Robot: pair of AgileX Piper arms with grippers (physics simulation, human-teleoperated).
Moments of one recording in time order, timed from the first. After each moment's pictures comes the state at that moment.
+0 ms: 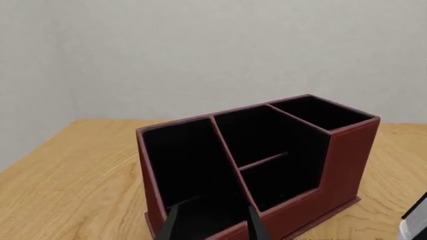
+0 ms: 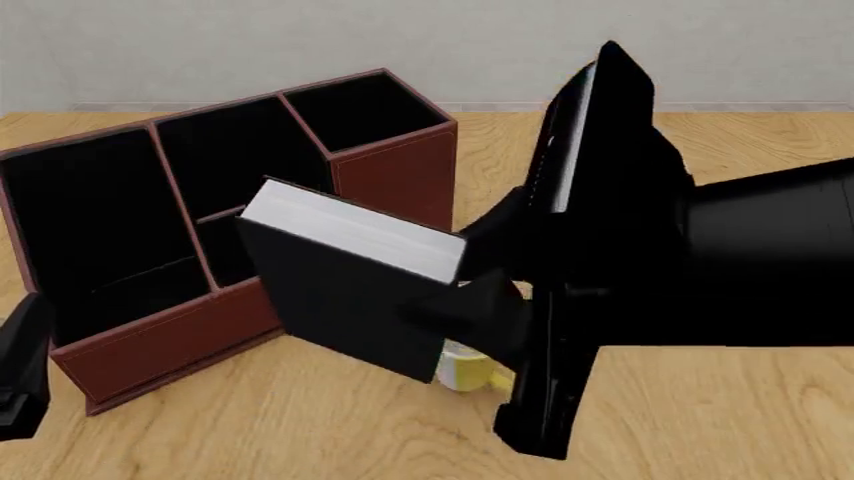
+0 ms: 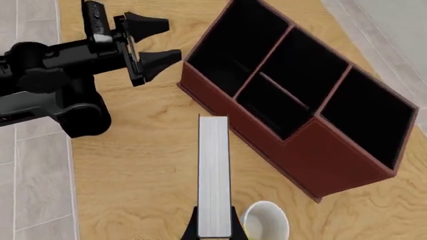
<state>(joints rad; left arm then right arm) 0.03 0.00 -0.04 0.02 0.00 1.12 1.06 -0.99 0.57 -0.22</state>
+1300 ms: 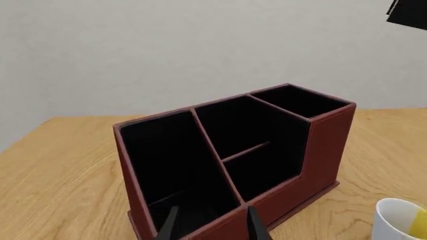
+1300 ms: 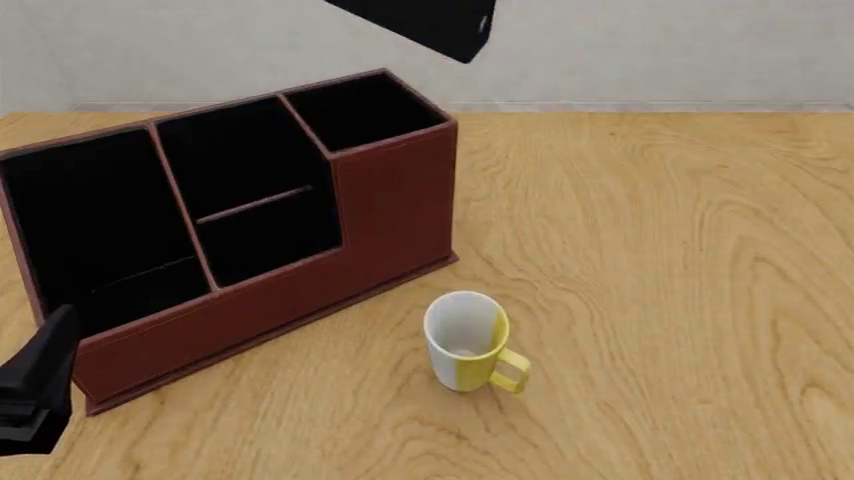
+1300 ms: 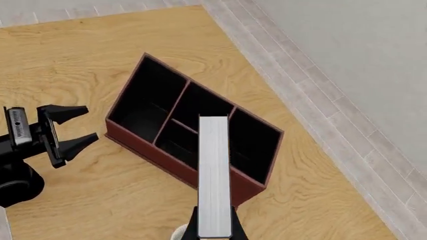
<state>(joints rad) -0.05 0.00 -0.02 0.03 0.00 0.85 1.37 -1.95 1.11 -0.30</state>
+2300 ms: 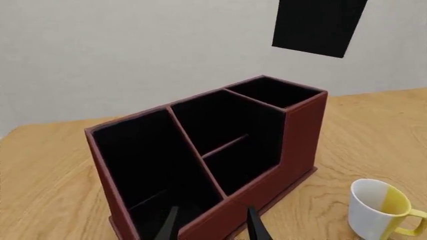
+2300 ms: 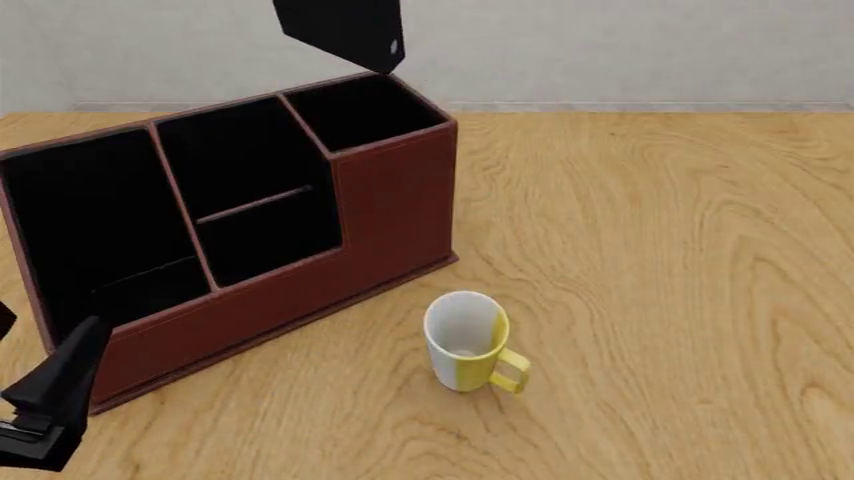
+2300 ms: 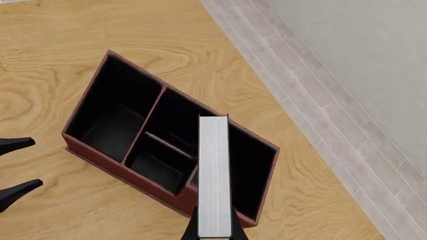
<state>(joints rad) -0.16 0.00 -0.02 0.05 0.03 0.79 1.75 -2.22 1.08 -0.35</state>
